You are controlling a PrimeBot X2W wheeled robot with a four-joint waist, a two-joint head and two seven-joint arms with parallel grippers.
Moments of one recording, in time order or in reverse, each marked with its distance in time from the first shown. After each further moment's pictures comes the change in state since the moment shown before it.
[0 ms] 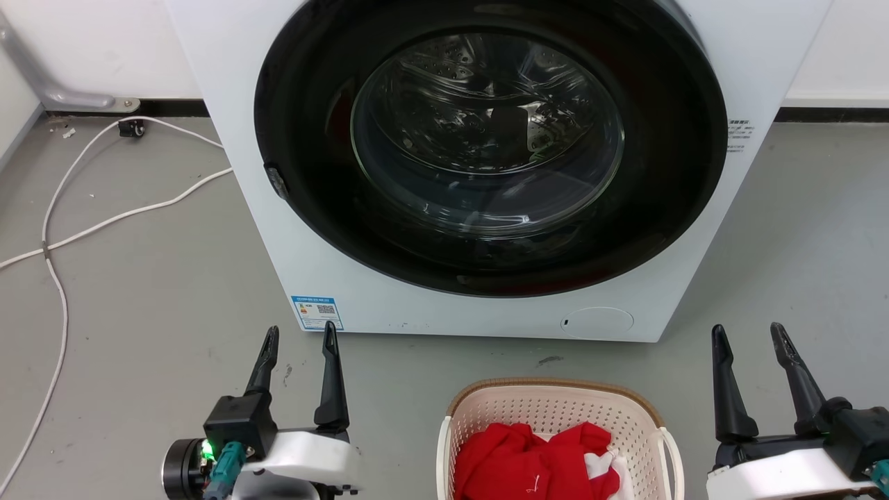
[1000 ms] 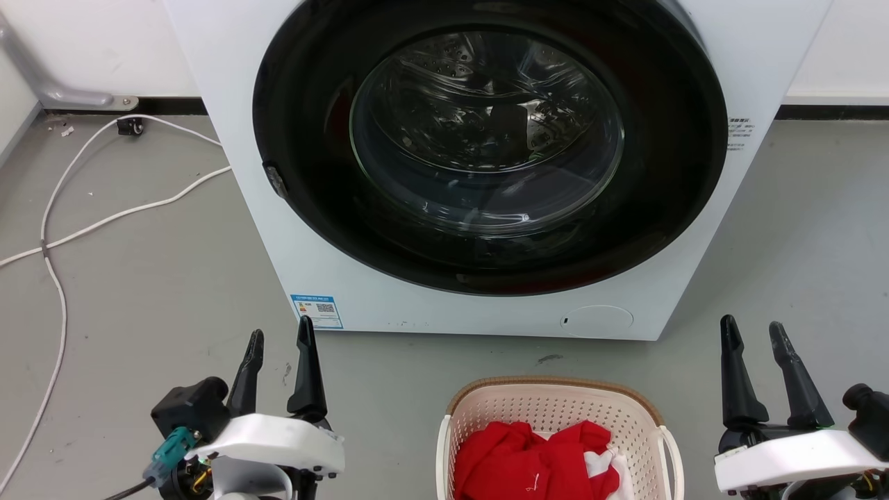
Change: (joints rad) left arm -0.016 -0.001 0.058 0.000 -0.262 -0.040 0.069; right arm -0.036 0.001 -0.008 0.036 0.269 0.000 0.066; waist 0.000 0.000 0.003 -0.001
